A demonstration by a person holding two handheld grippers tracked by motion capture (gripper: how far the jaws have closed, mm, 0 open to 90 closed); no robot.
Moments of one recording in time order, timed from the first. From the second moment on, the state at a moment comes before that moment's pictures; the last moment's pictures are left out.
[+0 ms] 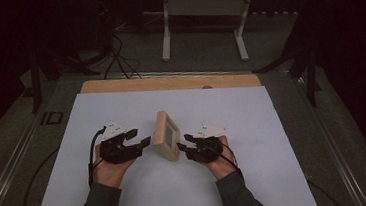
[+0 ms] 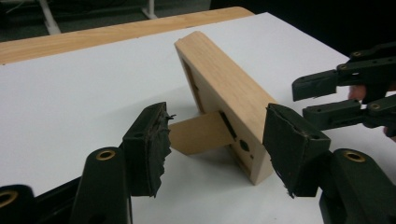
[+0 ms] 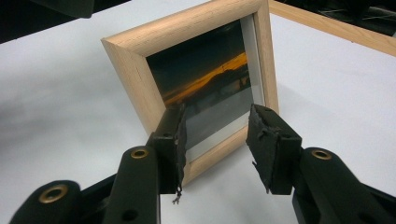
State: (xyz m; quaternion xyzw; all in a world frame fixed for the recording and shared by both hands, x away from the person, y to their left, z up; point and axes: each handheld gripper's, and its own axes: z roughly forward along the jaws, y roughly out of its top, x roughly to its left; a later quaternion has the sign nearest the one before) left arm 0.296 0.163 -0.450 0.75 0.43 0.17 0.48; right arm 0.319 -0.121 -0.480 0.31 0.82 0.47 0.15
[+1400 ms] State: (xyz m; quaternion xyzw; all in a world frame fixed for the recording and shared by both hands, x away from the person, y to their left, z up) left arm 0.309 0.117 -0.468 0.77 0.43 0.13 0.46; right arm 0.322 -0.133 -0.473 0.32 0.80 0.48 0.15
